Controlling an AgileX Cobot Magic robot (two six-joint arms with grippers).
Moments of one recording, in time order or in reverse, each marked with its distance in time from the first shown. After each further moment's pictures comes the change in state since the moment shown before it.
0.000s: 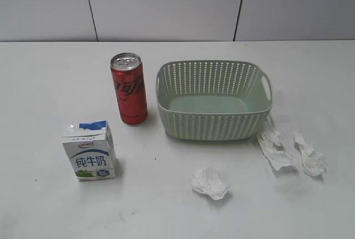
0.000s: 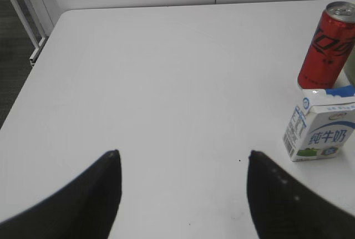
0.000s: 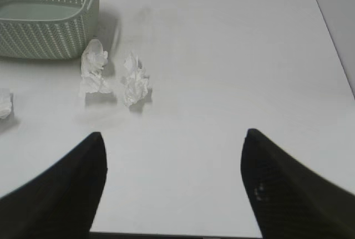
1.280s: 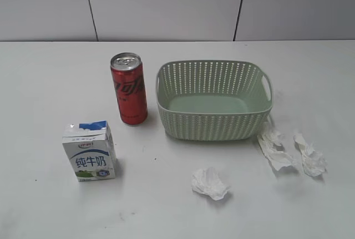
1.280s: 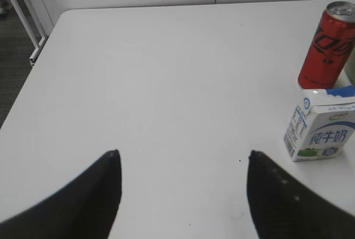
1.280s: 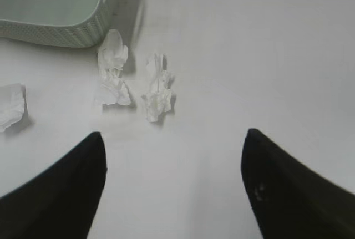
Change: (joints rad) left arm 0.000 0.000 0.000 0.000 0.000 0.000; right arm 0.000 0.783 -0.291 0.093 -0.132 -0.113
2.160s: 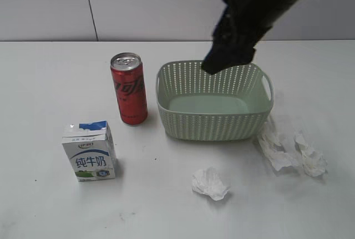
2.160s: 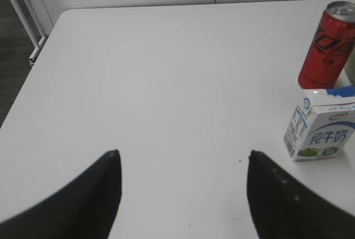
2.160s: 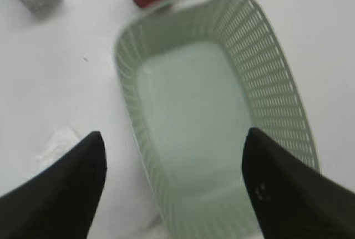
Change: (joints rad) left arm 0.000 0.000 0.000 0.000 0.000 0.000; right arm 0.430 0.848 -0.624 0.187 -0.010 -0.704
